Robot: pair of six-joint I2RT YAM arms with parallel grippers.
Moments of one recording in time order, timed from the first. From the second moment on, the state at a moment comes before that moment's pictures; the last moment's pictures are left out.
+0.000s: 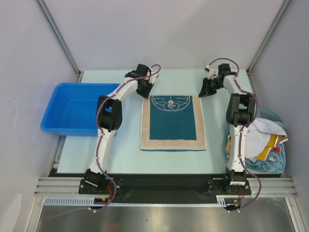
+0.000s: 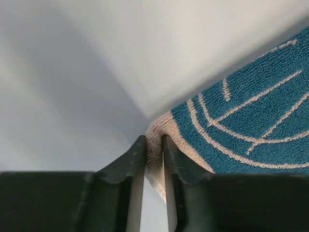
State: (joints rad) left arm -0.35 2.50 2.21 -0.77 0.12 0.22; right arm -0.04 2.51 2.17 -0.79 -0.65 -0.20
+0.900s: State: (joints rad) left arm -0.32 2.50 2.22 -0.77 0.12 0.24; right arm -0.04 2.52 2.18 -0.80 -0.64 -0.20
